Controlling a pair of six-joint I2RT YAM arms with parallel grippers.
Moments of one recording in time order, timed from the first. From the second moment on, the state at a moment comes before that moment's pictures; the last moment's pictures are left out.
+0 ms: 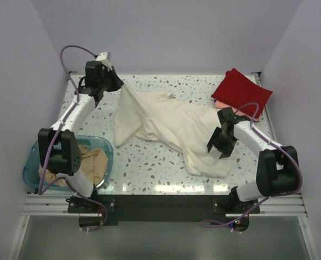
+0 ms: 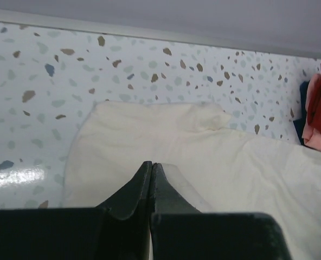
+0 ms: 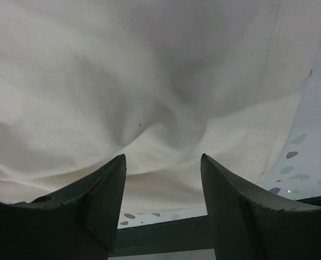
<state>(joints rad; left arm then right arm) -0.16 1.74 1.43 -0.19 0.20 -0.34 0.18 1.46 0.92 -0.89 0.02 0.73</state>
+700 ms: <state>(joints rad) 0.12 1.62 1.30 -0.22 0.18 -0.36 0.19 1.38 0.87 -0.98 0.05 0.73</state>
